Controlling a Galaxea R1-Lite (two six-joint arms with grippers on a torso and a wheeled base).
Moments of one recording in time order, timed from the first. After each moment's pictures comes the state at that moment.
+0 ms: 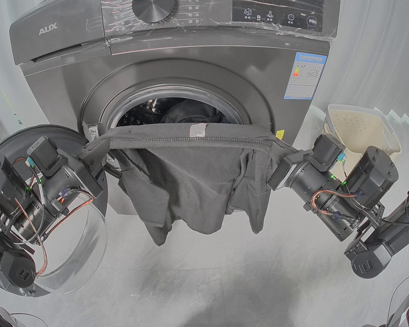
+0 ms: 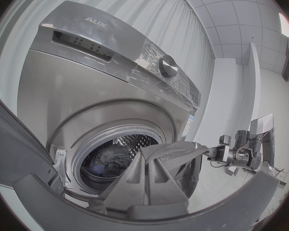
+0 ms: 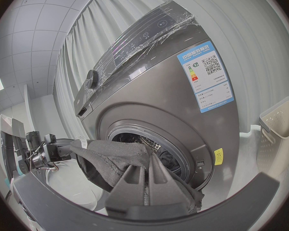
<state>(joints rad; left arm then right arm) -0.32 1.60 -0.37 -1.55 -0.28 -0.20 0.68 1.85 -0.62 -1.54 -0.08 0.19</state>
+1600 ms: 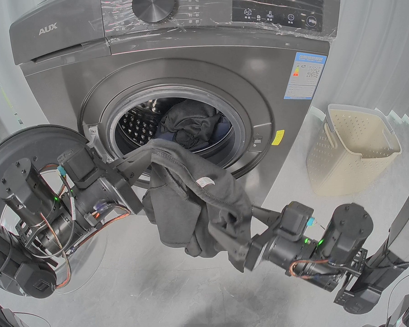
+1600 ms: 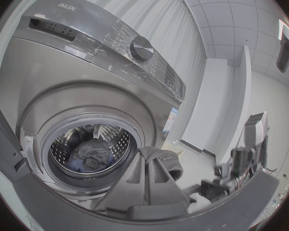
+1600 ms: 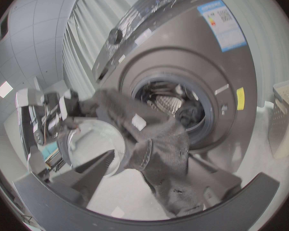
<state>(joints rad) -0.53 1.68 -0.41 -1.55 -0.20 -0.16 0.85 1.93 -0.42 -1.54 -0.04 0.22</state>
